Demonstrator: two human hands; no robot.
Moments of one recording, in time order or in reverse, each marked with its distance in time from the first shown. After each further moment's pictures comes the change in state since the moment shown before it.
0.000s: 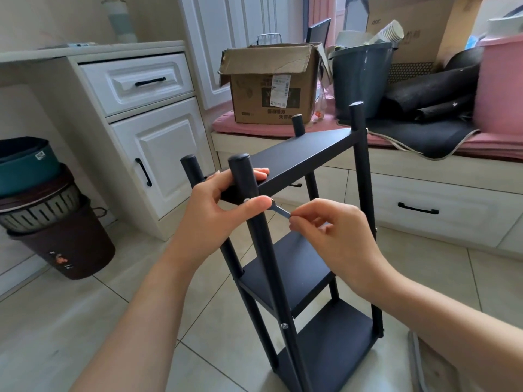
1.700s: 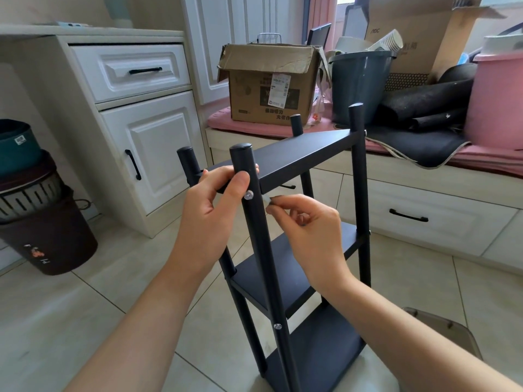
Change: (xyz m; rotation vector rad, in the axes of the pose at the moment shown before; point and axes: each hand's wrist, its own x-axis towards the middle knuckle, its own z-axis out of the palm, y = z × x) left_hand -0.006 -0.009 0.011 -0.112 0.215 0.010; right_hand 0.014 0.016 0.050 0.190 0.154 -0.048
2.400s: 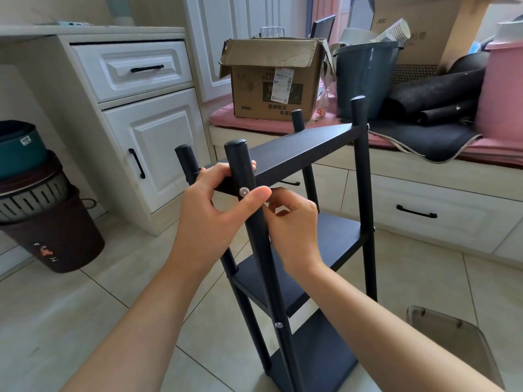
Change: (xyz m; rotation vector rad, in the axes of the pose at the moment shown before) left_hand 0.000 -0.003 0.000 0.159 0.021 0.054; right_hand 0.012 0.014 0.031 0.073 0.030 0.054
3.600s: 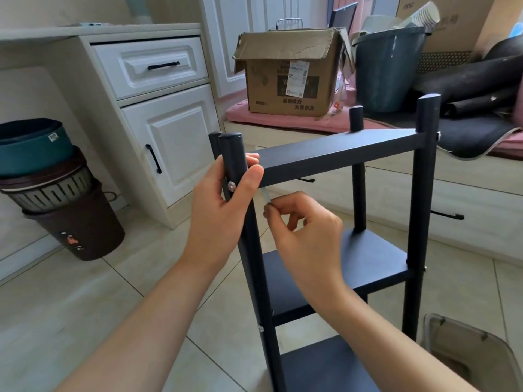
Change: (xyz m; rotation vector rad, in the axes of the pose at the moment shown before) left_hand 0.003 -0.004 0.024 -0.133 0.097 -0.031; right_hand -0.019 -0.013 -0.022 -0.252 0.067 -0.136
